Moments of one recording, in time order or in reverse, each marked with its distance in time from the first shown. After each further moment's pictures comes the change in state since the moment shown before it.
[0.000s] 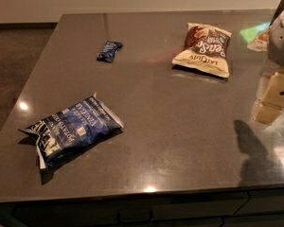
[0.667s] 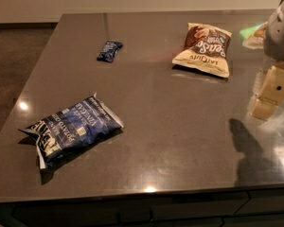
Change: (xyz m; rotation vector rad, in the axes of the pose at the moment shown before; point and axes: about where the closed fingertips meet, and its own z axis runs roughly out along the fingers) arm -0.010 -0.001 -0.002 -0.028 -0.028 -0.006
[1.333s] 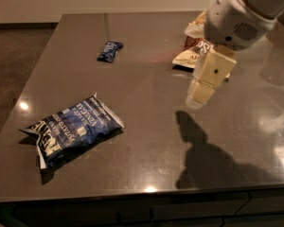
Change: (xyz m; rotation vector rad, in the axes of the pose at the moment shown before) arm -0.110 0.000 0.013 -0.061 -0.225 -0.115
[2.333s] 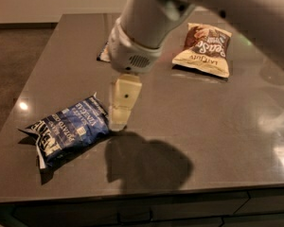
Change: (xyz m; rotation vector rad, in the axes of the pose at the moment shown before) arm -0.127 0.036 0.115 -0.165 -0.082 -0.276
